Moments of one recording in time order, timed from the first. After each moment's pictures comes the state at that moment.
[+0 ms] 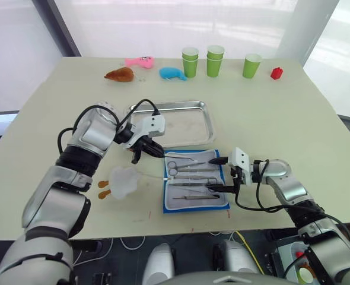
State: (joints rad) left arm -0.90 0.74 -0.40 0.44 0.08 0.36 -1.56; right arm -0.43 -0.39 0.30 0.40 0.16 -0.01 1.16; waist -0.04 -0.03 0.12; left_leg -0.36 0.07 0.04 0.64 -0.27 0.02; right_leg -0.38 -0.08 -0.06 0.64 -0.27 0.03
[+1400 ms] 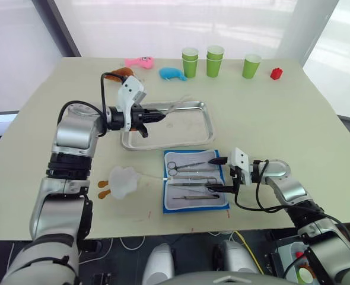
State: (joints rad) left arm -0.81 0.62 0.00 0.26 -0.18 0.72 -0.94; right arm -0.43 -0.38 0.31 0.40 0.16 -0.02 1.15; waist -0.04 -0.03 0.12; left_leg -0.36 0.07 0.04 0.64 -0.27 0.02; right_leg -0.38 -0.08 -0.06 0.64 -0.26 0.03
